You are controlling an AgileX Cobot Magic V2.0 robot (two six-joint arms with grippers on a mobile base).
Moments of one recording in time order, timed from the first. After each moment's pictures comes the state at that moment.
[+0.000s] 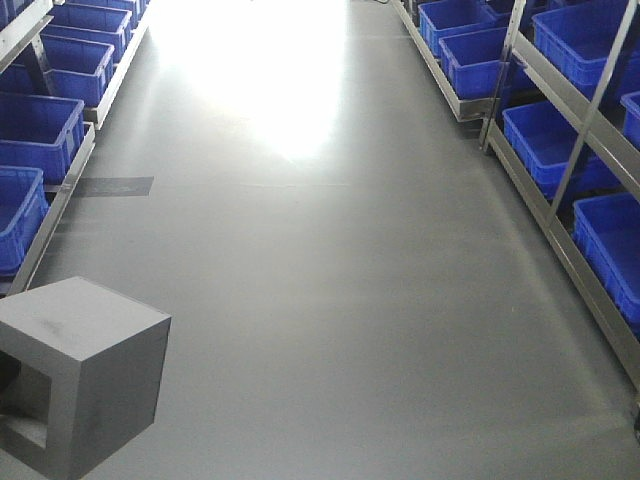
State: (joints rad) left arm -0.51 0.30 -0.25 0.52 0.15 -0.58; right arm 0.00 -0.02 0.03 -0.04 0.20 -0.01
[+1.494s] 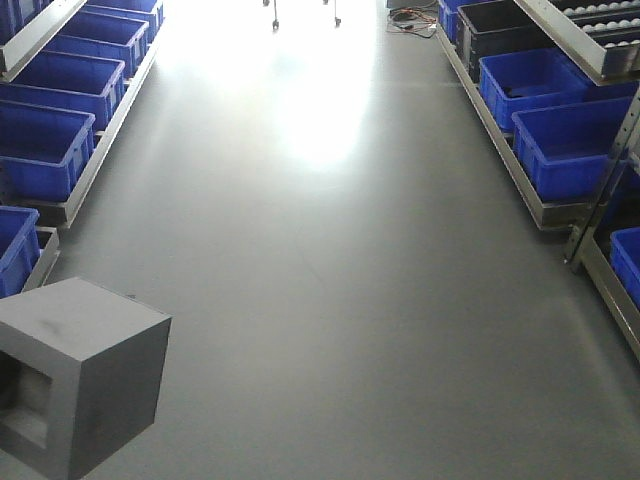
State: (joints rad) left arm -0.51 0.30 -0.25 0.52 0.15 -0.58; right arm 0.00 -0.02 0.03 -0.04 0.20 -0.01
